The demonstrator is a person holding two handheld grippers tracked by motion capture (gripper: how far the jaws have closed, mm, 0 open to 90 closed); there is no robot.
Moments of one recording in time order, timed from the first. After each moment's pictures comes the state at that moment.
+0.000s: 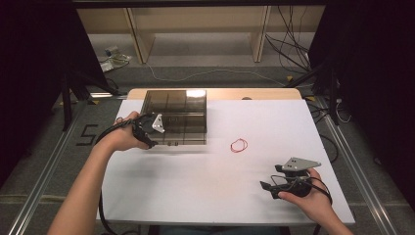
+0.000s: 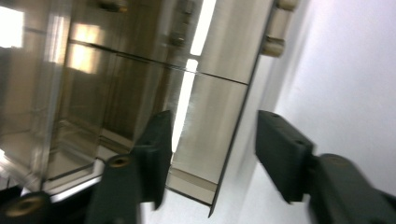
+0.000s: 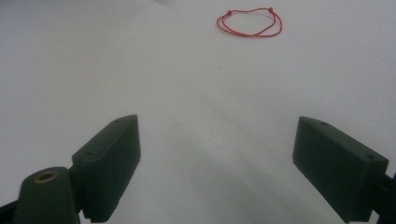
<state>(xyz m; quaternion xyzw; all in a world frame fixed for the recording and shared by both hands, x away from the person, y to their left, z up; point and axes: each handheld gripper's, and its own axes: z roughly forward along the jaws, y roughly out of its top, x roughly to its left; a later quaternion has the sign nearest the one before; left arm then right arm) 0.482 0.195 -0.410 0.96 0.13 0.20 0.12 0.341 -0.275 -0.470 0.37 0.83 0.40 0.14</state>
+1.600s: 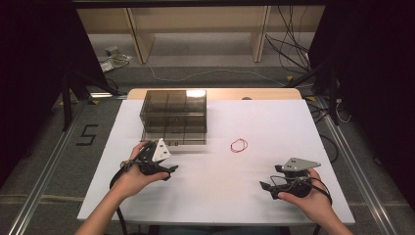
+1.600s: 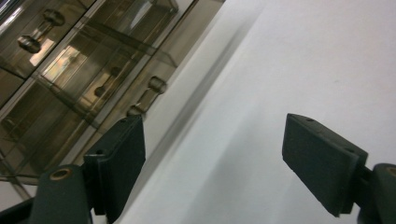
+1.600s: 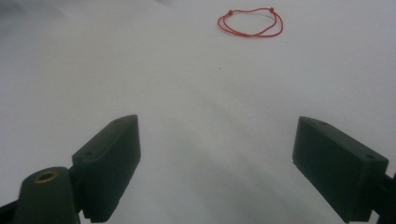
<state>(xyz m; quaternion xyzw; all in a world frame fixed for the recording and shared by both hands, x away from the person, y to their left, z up) 0.384 0.162 -0.452 0.89 0.23 0.24 0.32 0.340 -0.273 -0.470 0.37 0.83 0.40 0.14</state>
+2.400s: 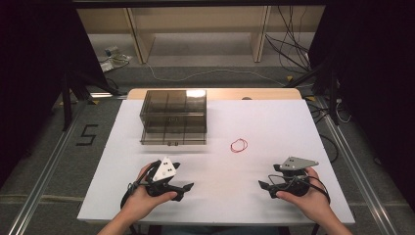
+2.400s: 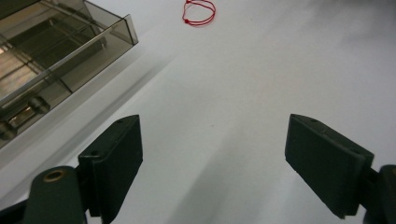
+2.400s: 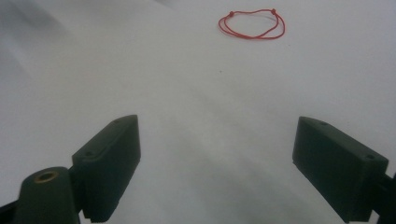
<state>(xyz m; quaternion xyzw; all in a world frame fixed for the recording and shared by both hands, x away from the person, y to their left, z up) 0.337 0.137 -0.463 0.85 0.26 0.17 0.43 0.344 -0.269 -0.471 0.36 0.83 0.39 0.14</state>
